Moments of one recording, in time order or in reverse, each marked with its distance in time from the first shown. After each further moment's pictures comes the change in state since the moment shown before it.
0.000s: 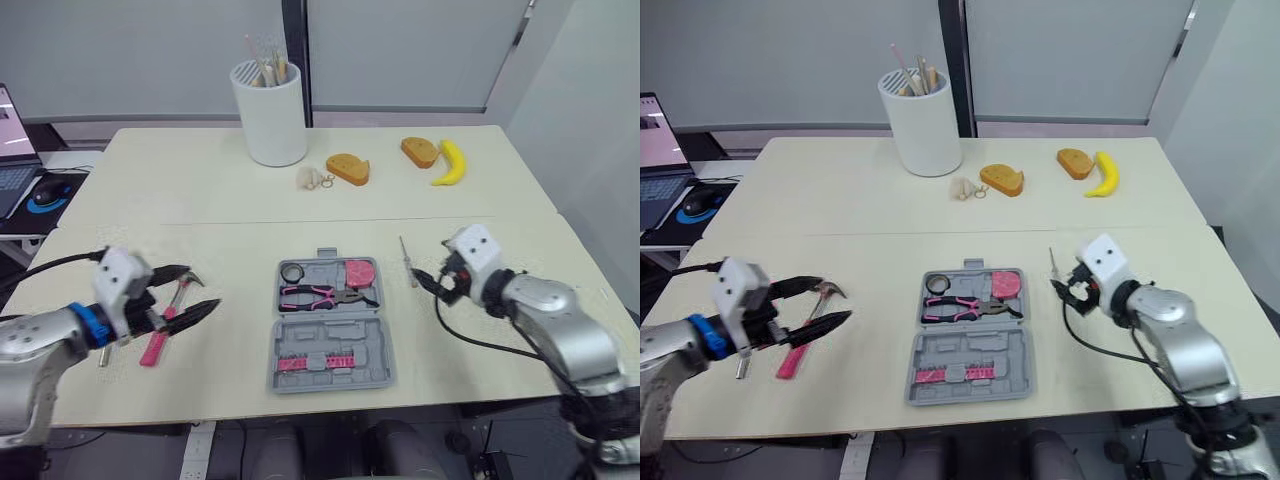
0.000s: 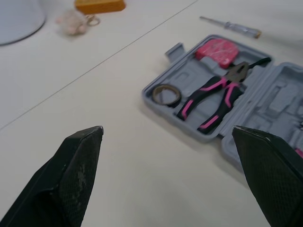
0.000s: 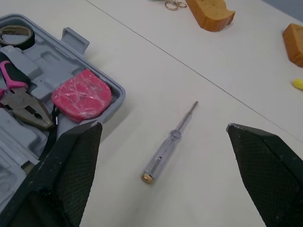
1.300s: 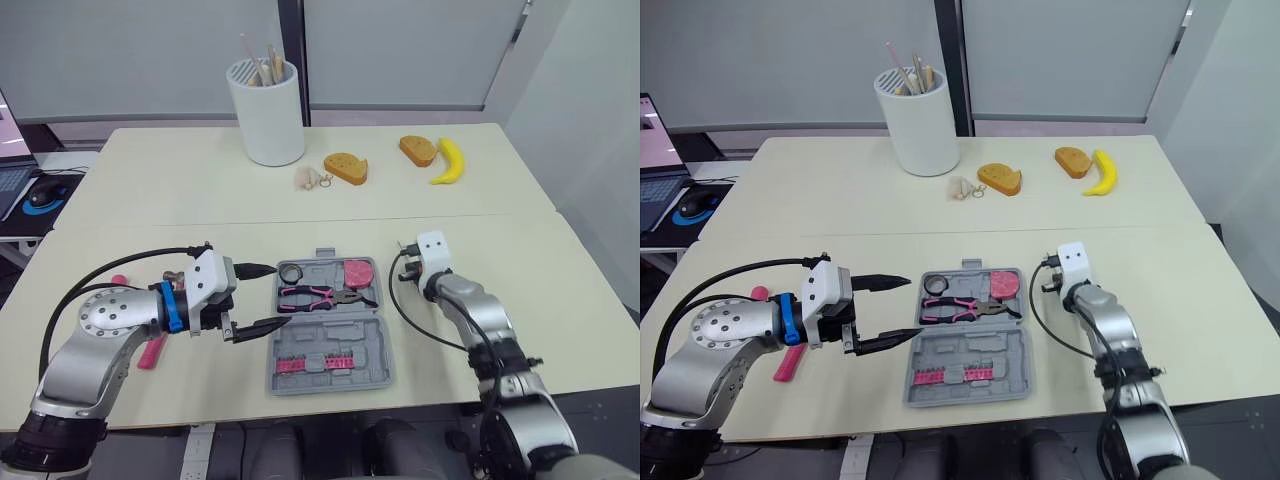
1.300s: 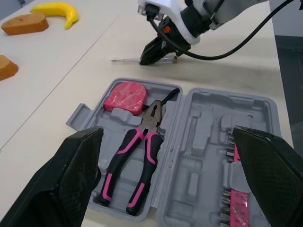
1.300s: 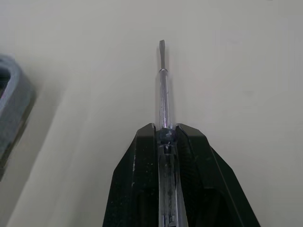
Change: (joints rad) left arm -0.113 -0.024 -0.234 -0.064 0.035 -0.105 -0.100; right arm -0.077 0.321 -0.106 0.425 -0.036 -0.022 -0.283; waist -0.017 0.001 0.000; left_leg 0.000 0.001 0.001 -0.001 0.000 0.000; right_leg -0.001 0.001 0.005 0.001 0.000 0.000
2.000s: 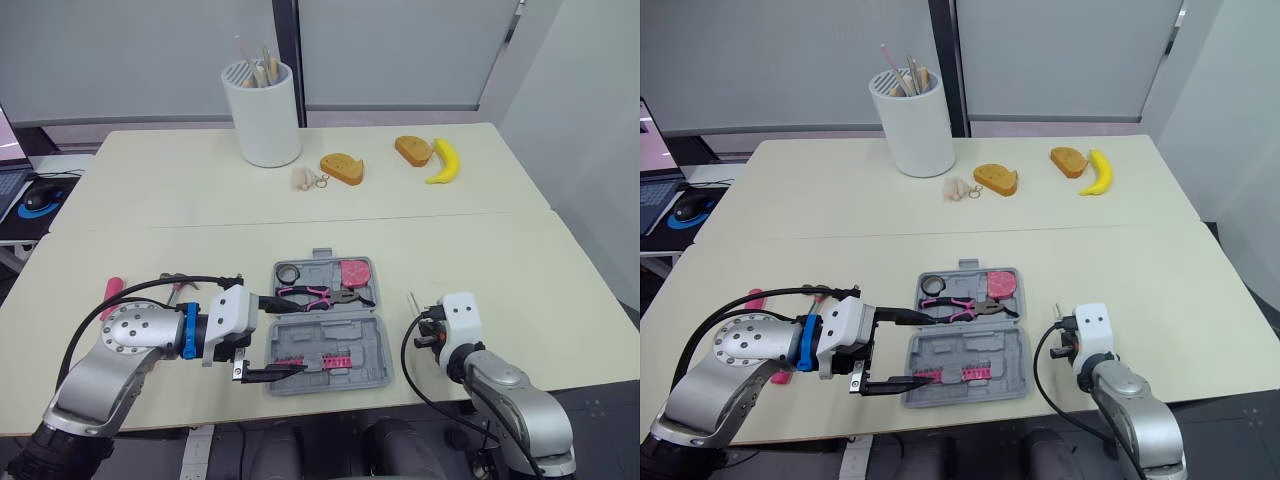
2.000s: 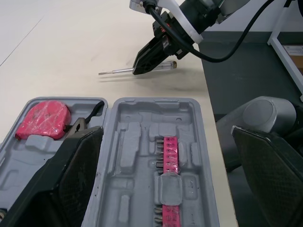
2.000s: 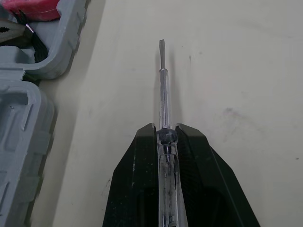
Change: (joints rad) left arm 0.036 0.013 -0.108 -0.099 -0.003 -0.020 -0.106; right arm 0.485 0.064 0.024 -0.683 0.061 0.295 -0.064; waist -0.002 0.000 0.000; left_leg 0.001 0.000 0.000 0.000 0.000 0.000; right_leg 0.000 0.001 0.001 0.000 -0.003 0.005
